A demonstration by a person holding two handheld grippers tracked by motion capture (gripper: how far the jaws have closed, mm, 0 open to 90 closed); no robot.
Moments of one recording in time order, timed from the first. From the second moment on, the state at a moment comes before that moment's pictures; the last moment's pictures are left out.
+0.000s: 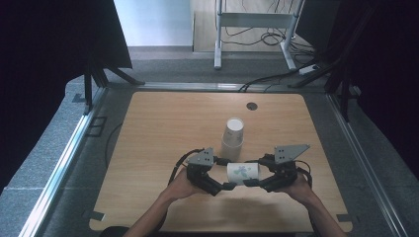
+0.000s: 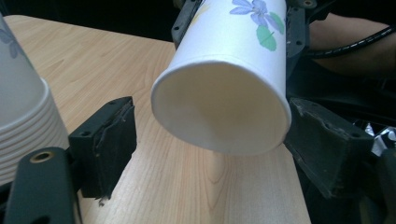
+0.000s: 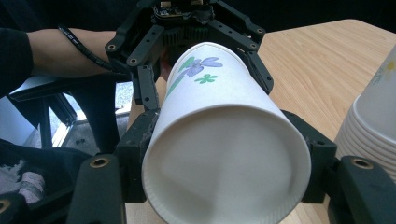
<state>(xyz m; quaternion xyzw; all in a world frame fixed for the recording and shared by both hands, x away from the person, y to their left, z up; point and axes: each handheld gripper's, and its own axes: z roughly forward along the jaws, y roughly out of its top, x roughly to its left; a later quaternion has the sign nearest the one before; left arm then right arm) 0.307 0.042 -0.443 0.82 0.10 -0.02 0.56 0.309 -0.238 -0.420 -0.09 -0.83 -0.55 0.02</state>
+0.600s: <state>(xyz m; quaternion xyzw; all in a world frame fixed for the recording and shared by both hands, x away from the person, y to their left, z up) 0.305 0.043 -0.446 0.82 0.09 -0.01 0.57 0.313 -0.240 -0.424 -0.09 -0.82 -0.56 0.04</state>
